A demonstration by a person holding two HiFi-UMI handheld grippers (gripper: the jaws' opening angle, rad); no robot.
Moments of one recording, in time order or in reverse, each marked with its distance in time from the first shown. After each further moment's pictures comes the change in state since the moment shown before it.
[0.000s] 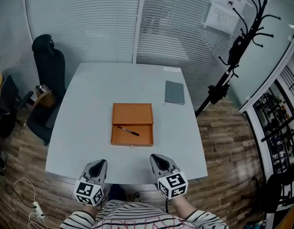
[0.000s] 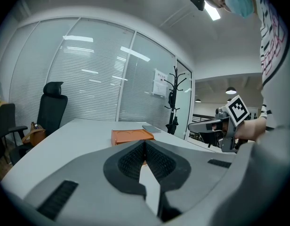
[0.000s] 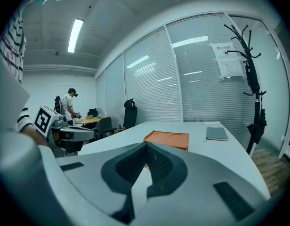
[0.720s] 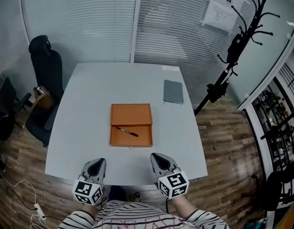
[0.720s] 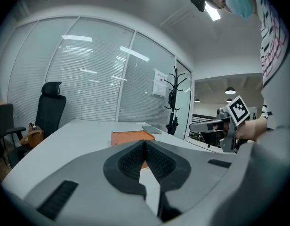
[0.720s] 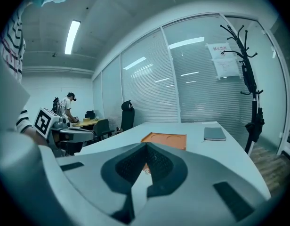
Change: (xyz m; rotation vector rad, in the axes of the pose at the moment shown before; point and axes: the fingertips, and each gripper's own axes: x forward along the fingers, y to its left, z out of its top) left arm 0.012 0.007 0.007 0.003 -0.001 -0.010; right arm 0.004 -0.012 0.005 0.024 -0.015 -0.025
